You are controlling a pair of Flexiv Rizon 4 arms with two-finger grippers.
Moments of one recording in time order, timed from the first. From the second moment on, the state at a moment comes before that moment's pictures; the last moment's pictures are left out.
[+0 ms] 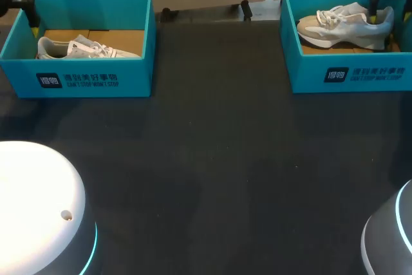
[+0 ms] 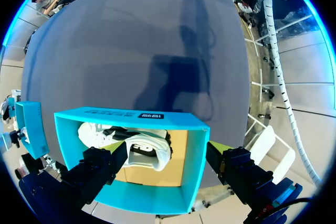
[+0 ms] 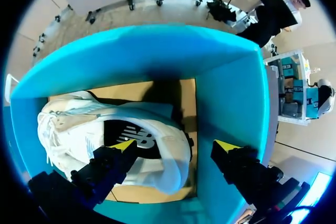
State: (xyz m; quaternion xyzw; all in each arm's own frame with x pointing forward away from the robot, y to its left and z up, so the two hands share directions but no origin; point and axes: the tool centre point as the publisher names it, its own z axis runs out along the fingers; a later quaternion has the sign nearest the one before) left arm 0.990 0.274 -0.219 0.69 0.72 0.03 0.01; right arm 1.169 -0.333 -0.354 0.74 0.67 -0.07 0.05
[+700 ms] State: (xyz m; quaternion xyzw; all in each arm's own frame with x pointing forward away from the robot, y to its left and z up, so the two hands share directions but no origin) left arm 0.990 0.274 -0.219 0.69 0.72 0.03 0.01; right arm 1.167 -0.329 -0.374 0.74 0.67 -0.06 0.03
